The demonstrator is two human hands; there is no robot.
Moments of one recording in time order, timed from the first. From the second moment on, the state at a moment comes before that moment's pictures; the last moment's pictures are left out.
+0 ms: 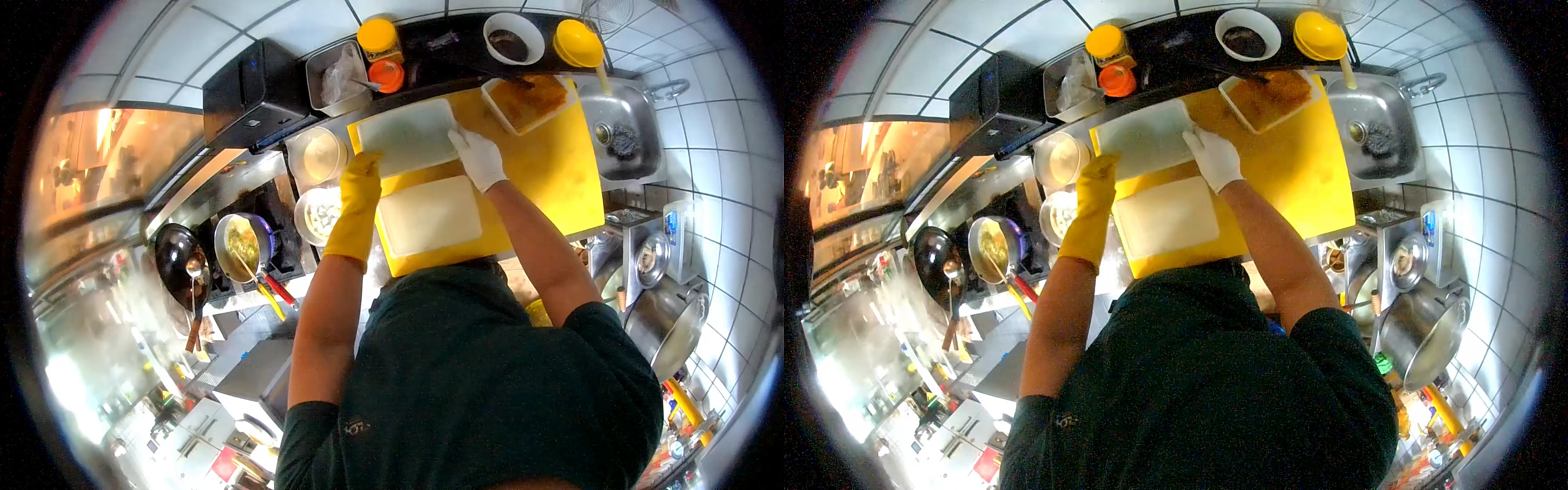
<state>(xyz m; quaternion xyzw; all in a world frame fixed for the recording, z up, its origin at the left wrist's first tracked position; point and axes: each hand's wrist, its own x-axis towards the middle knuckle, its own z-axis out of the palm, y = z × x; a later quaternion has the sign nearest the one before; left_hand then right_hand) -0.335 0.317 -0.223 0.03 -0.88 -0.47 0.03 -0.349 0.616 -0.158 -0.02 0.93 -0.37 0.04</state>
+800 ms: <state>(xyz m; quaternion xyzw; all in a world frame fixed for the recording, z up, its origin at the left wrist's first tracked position) -0.180 0.322 -0.104 0.19 -0.67 -0.70 -0.17 -0.204 0.639 -0.120 0.07 0.84 -0.54 0.07</state>
